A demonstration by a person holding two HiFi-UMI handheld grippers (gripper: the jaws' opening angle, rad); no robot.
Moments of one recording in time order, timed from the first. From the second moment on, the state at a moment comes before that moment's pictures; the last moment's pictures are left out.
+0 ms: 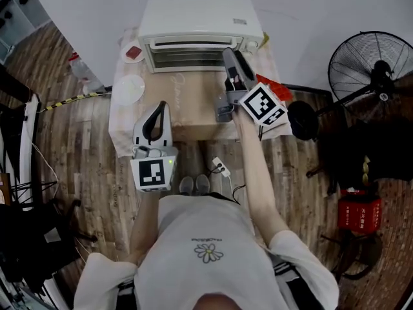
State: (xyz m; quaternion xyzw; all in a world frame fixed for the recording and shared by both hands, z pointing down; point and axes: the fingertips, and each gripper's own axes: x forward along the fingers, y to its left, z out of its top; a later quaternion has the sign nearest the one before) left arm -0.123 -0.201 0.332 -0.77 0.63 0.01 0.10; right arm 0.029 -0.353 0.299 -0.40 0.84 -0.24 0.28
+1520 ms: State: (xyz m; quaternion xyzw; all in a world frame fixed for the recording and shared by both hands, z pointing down) left arm -0.114 -0.173 0.323 -0.77 0.63 0.02 0.13; right arm 0.048 -0.192 0.344 -0.51 0.85 0.04 0.05
